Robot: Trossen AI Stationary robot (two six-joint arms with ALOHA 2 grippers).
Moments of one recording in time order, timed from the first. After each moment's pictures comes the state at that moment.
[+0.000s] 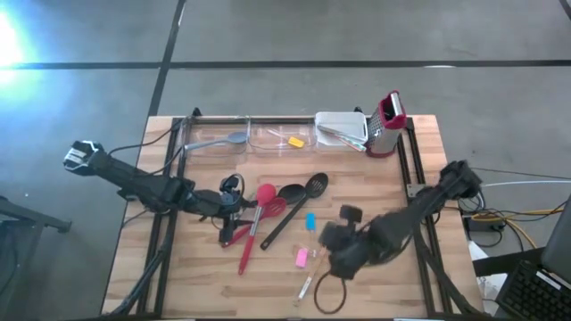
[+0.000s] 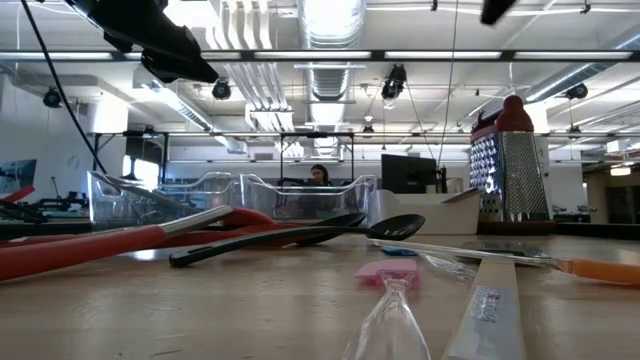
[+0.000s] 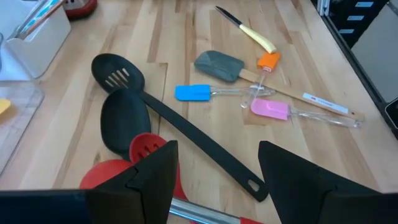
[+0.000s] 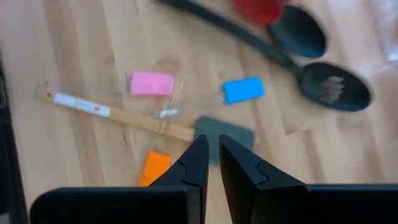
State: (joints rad) left arm -0.33 1.04 0.71 -0.24 -0.25 -0.20; right arm 0.57 1.75 1.60 -1.17 0.37 0.76
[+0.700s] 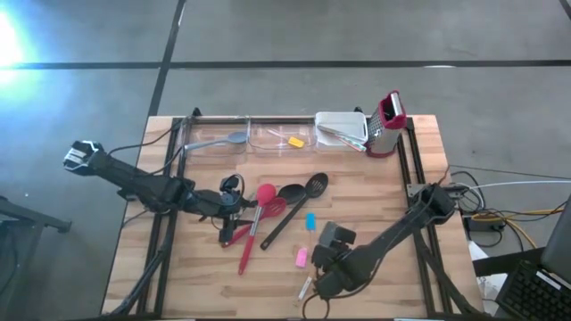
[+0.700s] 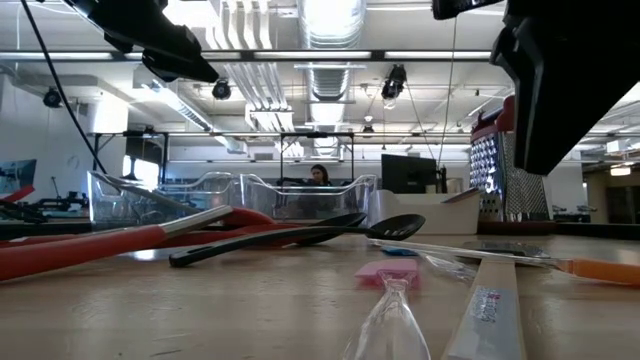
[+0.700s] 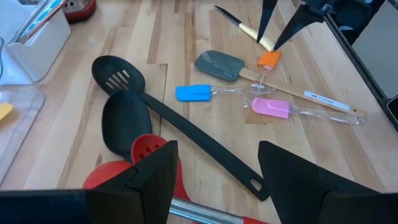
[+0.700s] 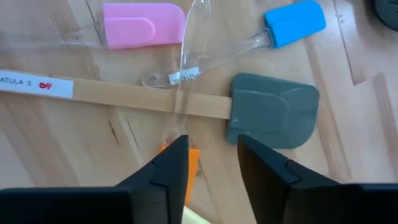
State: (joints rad) left arm -0.33 1.04 0.71 -0.24 -0.25 -0.18; right arm 0.63 2.04 1.60 -1.13 0.35 0.99
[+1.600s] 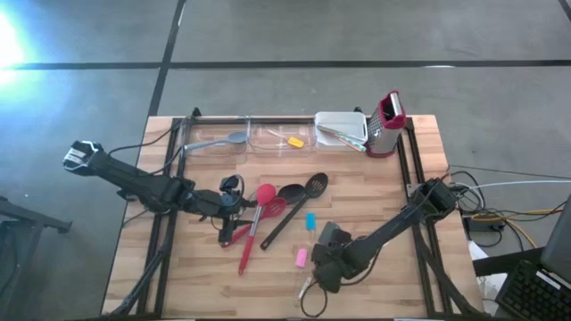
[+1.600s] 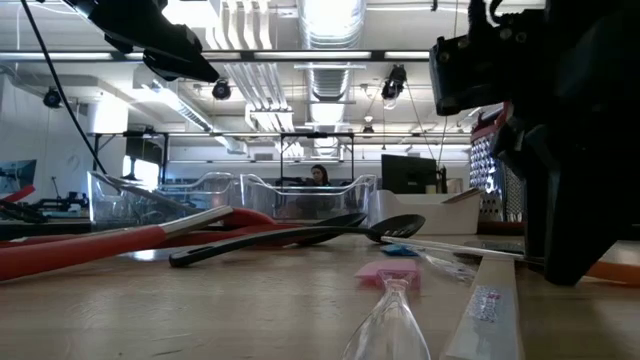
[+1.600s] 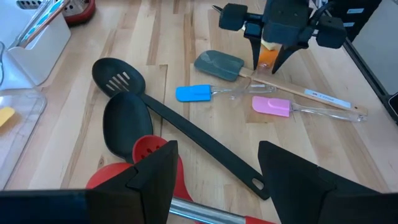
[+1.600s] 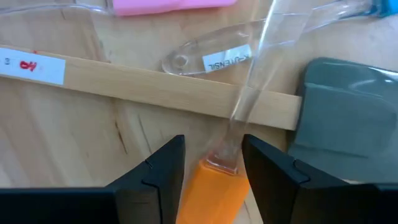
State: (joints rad) left arm -0.33 1.04 0.71 -0.24 -0.25 -0.16; right arm 0.57 2.03 1.31 -0.72 0.19 0.91
